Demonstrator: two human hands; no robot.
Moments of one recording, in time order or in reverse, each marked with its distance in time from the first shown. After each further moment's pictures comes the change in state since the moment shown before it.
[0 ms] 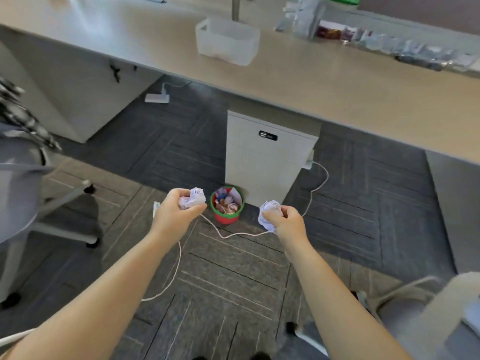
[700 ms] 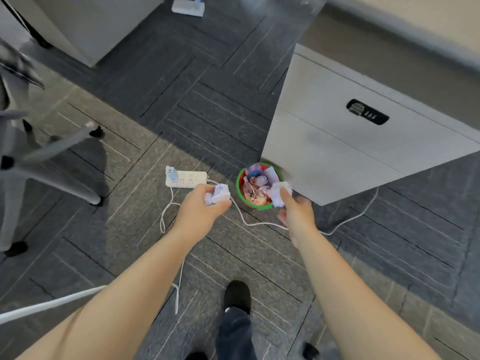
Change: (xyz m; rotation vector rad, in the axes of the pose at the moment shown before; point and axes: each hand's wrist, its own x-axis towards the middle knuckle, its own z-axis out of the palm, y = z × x) left_hand 0.241 -0.116 0.081 0.010 -0.031 -0.392; right_hand 0.308 0.088 0.125 -0.022 -0.034 0.357
